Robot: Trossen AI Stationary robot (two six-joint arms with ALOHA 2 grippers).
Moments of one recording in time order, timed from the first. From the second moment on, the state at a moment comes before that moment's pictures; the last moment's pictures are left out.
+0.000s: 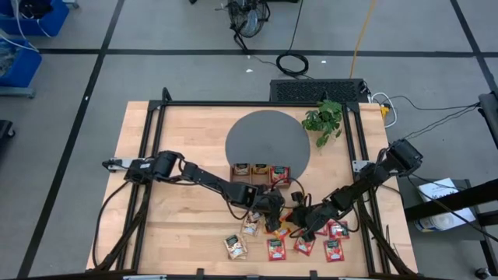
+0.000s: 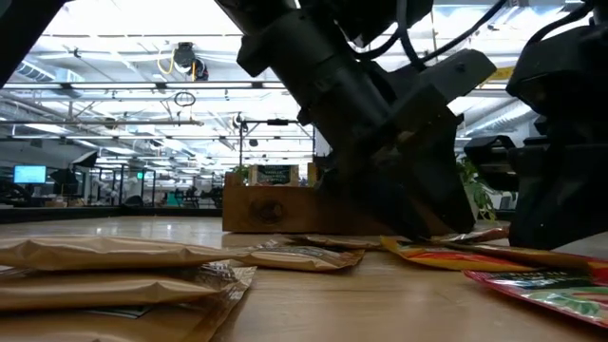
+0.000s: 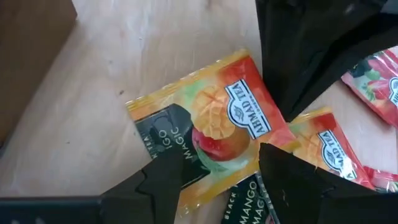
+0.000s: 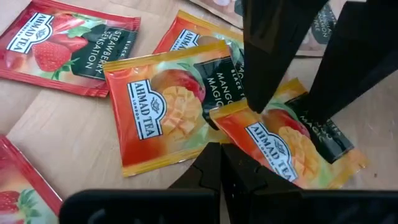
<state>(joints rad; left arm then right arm) -0.25 2.29 1.63 -0.23 -0.06 -0.58 0.62 1.69 0.51 0.35 0.31 0.20</state>
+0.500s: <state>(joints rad) -0.24 2.31 1.63 -0.22 -0.05 -0.58 0.75 1.58 0.54 0.35 0.35 0.12</state>
